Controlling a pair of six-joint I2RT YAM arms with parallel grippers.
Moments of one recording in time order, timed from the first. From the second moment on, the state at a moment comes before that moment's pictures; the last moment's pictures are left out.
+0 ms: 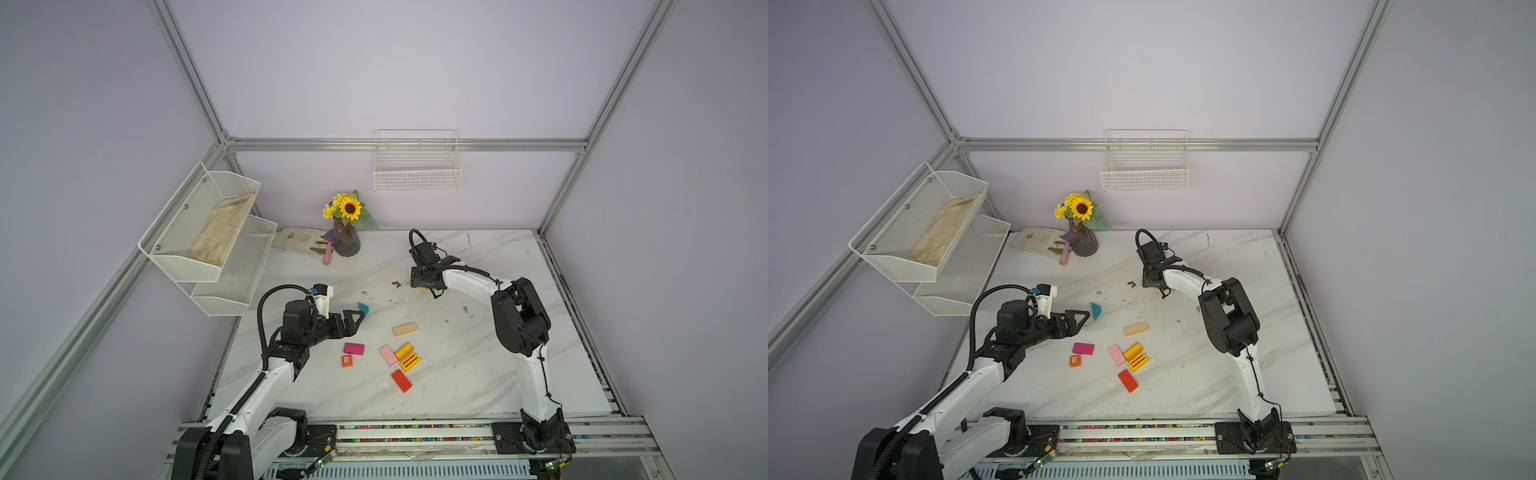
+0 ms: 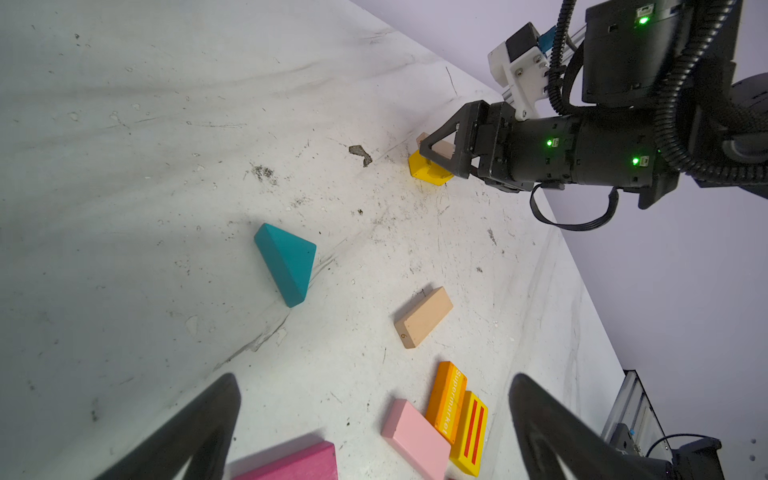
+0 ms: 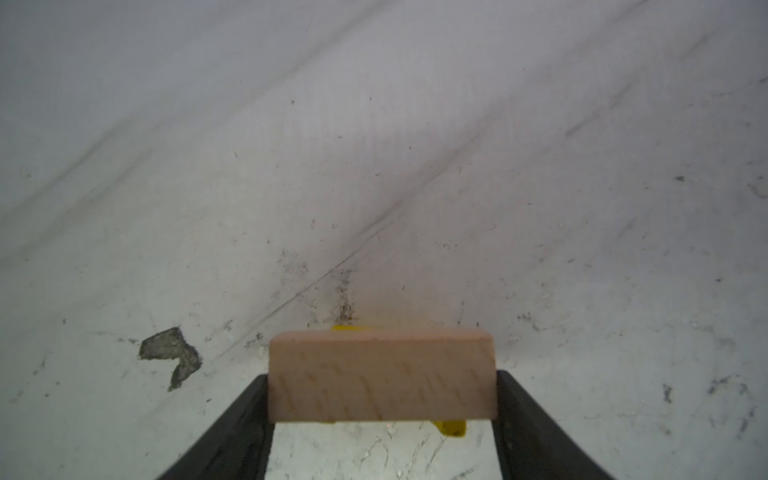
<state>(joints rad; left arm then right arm) -0.11 1.01 0.46 -0.01 0.52 -0.41 0.59 2.17 1.68 -0.55 0.32 0.58</state>
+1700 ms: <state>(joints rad) -0.11 1.02 0.46 -0.01 0.52 -0.41 0.61 2.16 1.66 -0.57 0.36 0.63</state>
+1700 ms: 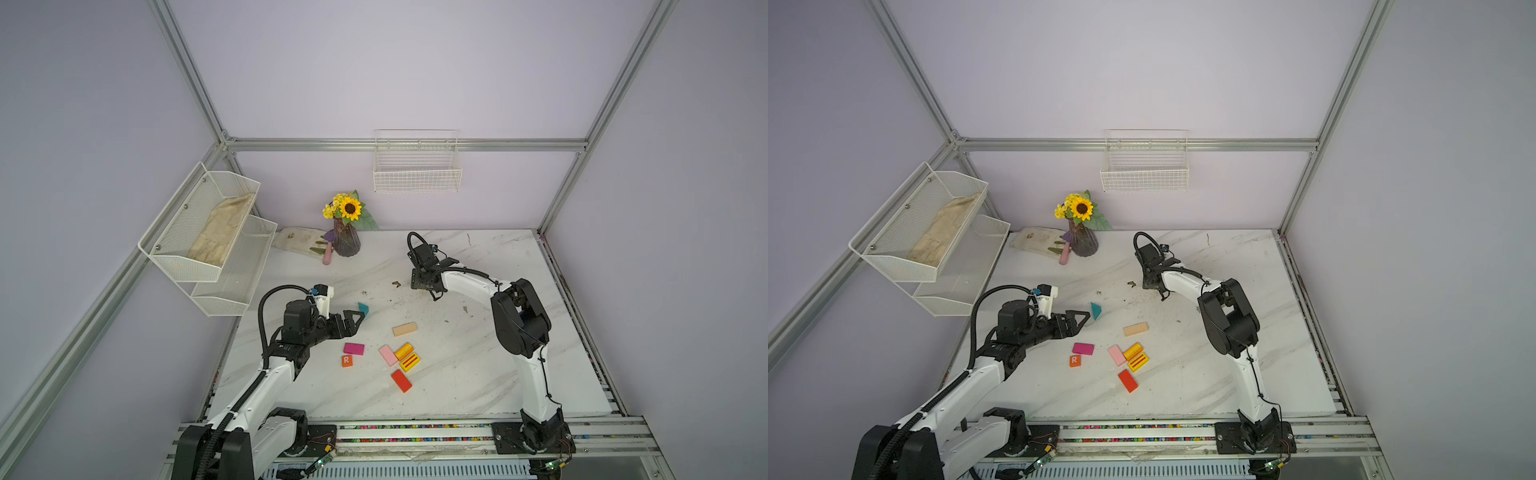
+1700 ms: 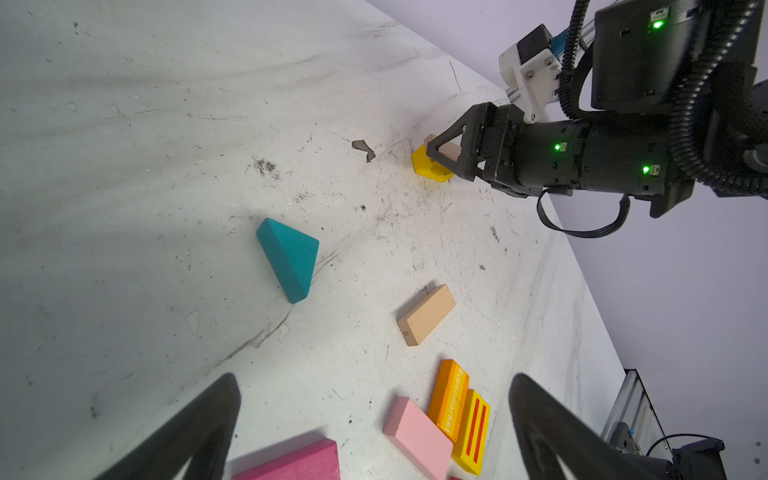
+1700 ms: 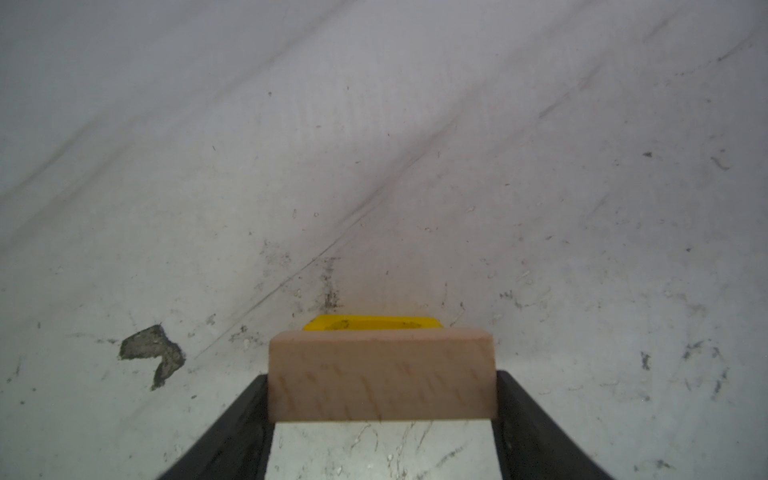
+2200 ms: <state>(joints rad) -0.11 1.02 0.46 -0.01 0.52 -0.41 0.61 2.16 1.66 -0.57 0.34 0.63</state>
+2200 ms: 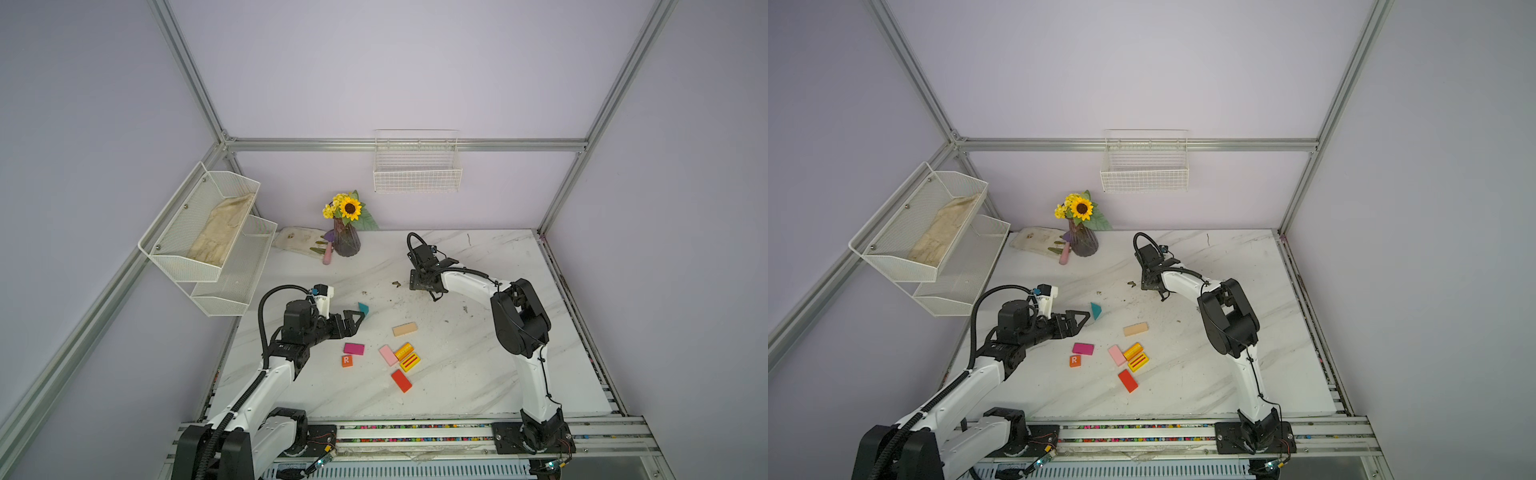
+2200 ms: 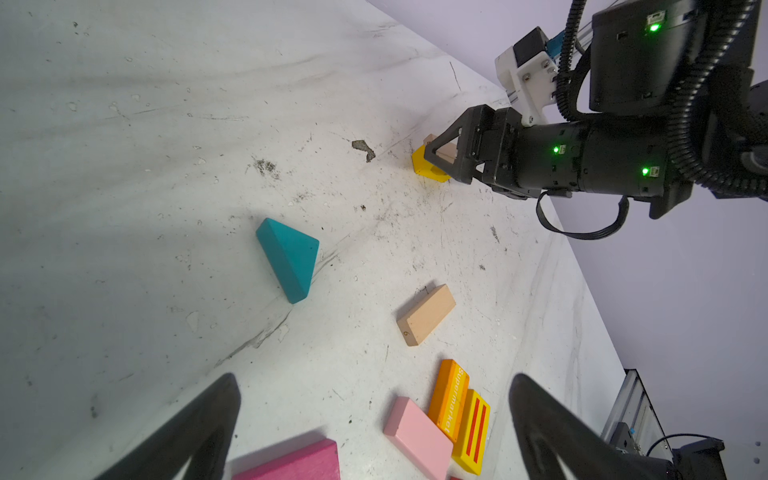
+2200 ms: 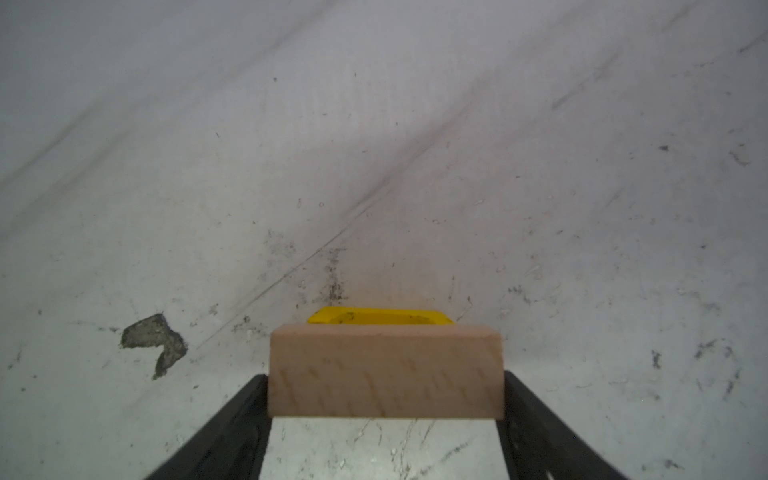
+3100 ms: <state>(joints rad) -0.11 0.88 0.46 -0.17 0.44 -0.41 0.76 1.72 1.27 -0.47 0.40 0.65</state>
